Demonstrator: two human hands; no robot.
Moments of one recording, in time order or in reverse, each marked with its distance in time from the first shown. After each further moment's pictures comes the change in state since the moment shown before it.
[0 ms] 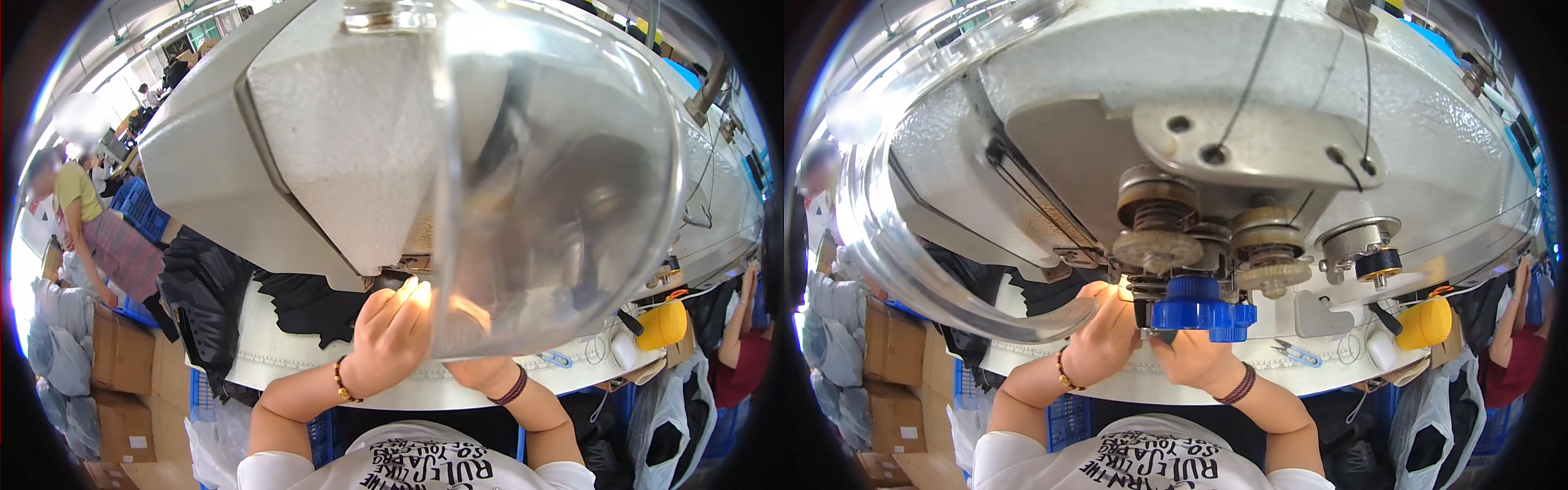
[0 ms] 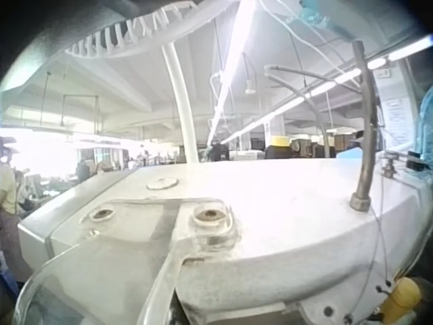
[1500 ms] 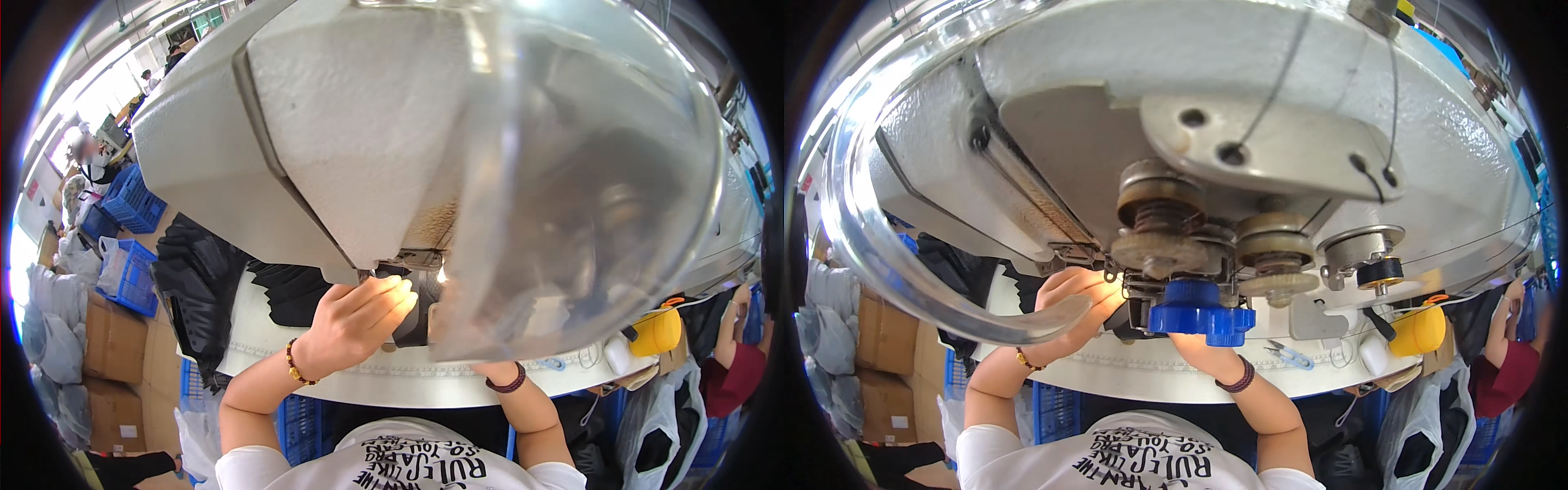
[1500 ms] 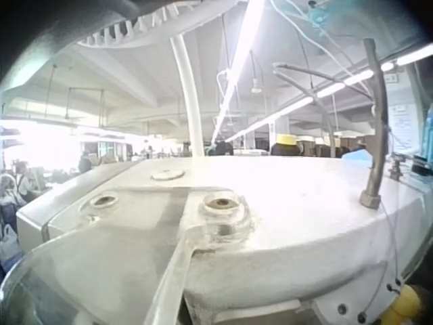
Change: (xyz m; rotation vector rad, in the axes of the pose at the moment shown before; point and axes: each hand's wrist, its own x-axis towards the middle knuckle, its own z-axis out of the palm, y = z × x) left_hand -0.004 -0.036 -0.020 -0.050 -0.105 0.184; right_hand -0.028 0.039 -0.002 0.875 -0.340 0.516
